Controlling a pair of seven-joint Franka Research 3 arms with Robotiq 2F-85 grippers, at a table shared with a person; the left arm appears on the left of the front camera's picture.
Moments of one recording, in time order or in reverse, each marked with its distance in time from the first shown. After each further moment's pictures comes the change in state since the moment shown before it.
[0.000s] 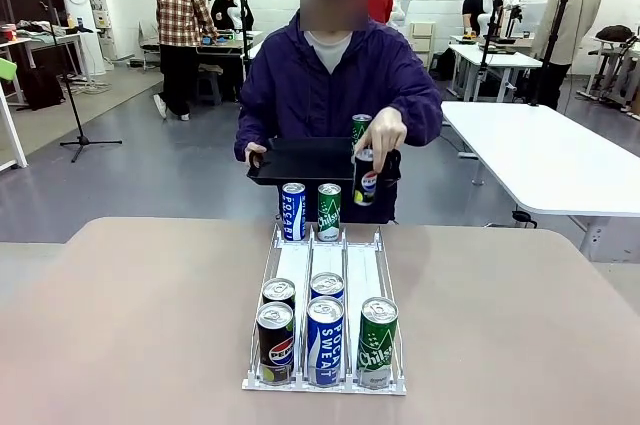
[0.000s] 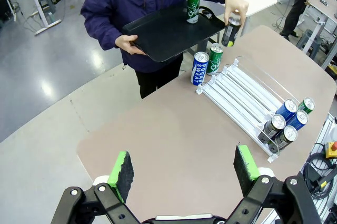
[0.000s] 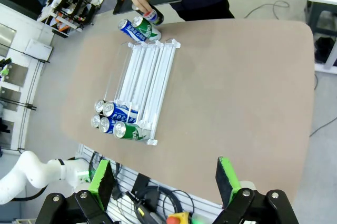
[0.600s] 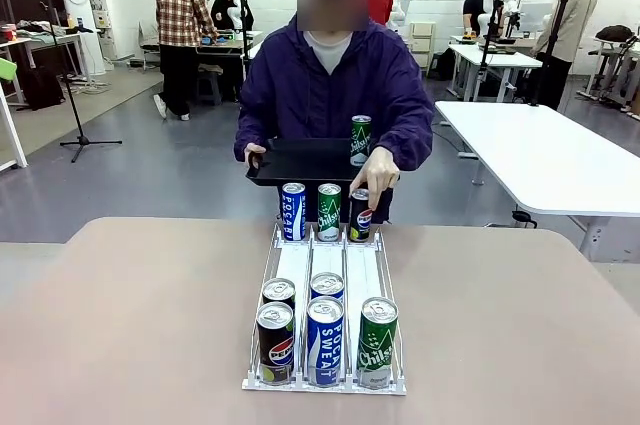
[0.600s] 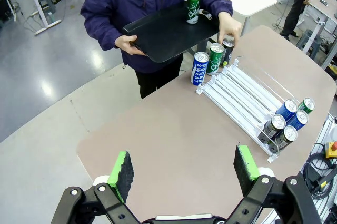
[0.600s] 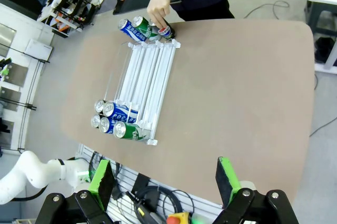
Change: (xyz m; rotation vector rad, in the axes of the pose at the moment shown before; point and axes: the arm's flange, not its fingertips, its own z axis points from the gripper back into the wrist) left arm 0.000 0.000 0.000 0.000 0.000 0.000; right arm 0.000 0.000 0.000 0.000 0.000 0.000
